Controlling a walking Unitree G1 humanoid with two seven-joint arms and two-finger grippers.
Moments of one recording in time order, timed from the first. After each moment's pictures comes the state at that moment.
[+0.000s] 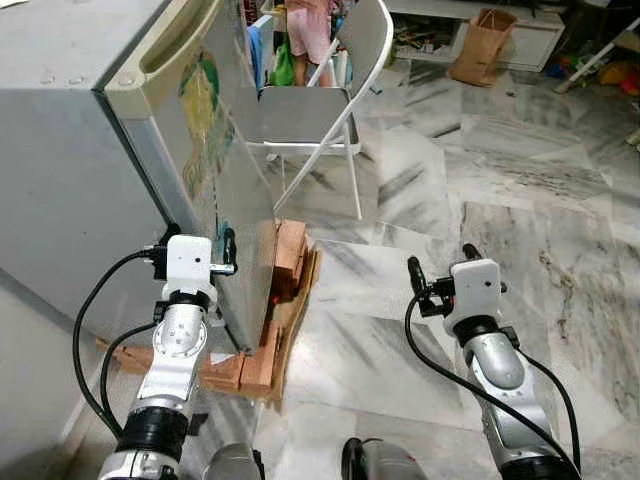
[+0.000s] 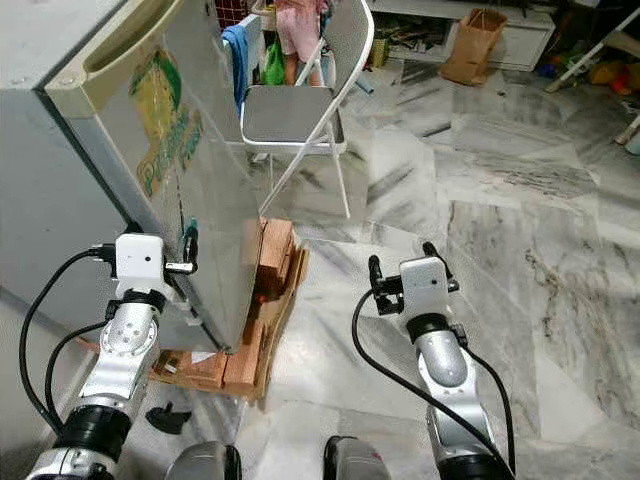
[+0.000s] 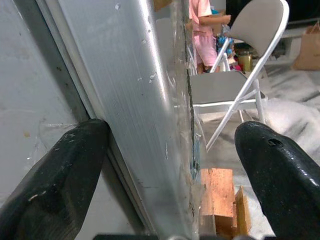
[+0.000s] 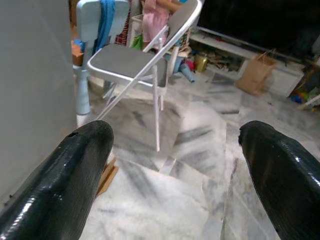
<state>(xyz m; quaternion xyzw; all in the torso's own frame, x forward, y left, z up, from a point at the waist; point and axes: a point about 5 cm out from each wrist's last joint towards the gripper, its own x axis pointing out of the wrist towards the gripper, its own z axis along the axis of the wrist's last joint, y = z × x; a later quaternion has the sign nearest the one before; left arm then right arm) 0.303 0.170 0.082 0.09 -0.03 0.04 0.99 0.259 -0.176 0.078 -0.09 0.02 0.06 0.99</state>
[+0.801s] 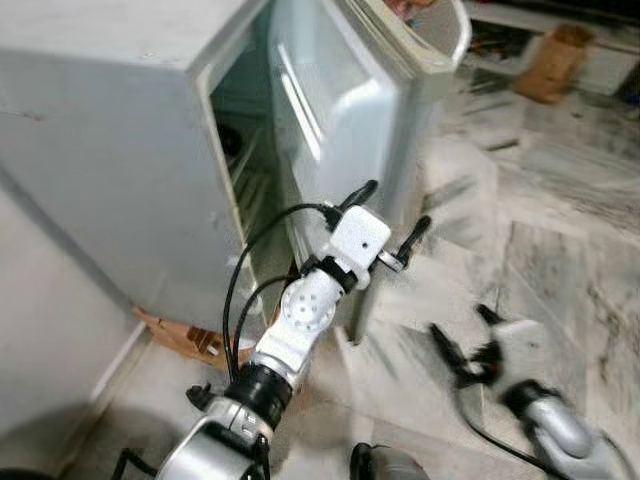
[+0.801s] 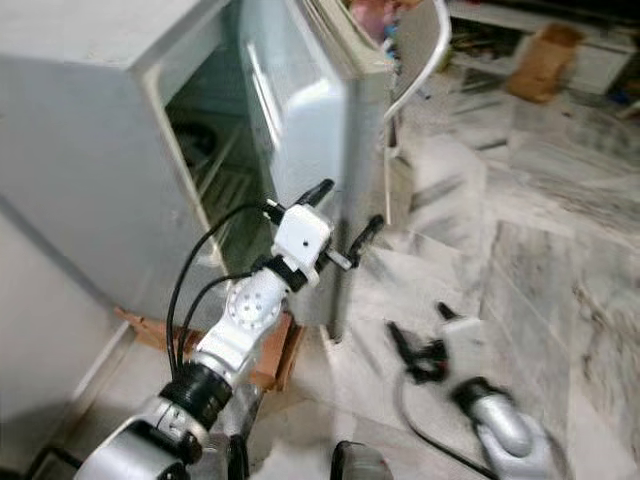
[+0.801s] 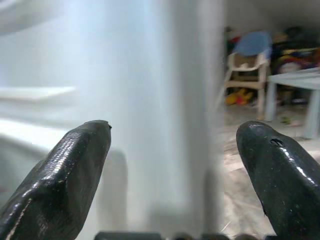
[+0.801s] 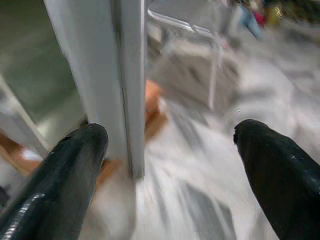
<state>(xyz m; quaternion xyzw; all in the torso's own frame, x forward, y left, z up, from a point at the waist) 0.311 0.006 0.137 0.05 -0.15 -0.29 0.94 0.180 -0.263 0.035 -0.07 0.13 0.12 0.98</state>
